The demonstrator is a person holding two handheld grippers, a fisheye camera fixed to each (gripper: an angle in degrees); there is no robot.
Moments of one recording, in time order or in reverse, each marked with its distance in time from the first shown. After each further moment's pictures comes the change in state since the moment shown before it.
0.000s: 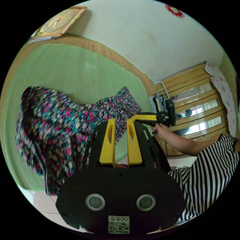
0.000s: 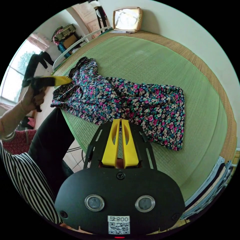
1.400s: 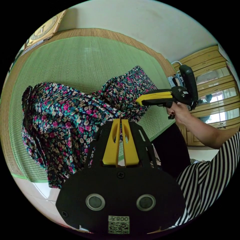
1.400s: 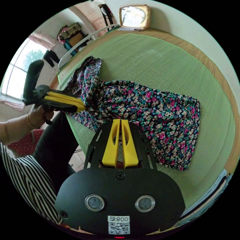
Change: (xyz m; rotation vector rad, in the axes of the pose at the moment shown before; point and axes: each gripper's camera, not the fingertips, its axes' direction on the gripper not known) left arm -0.025 -0.055 0.063 -0.159 -0.268 0.015; right arm -0.071 0.035 -0.045 -0.009 -0.163 0.028
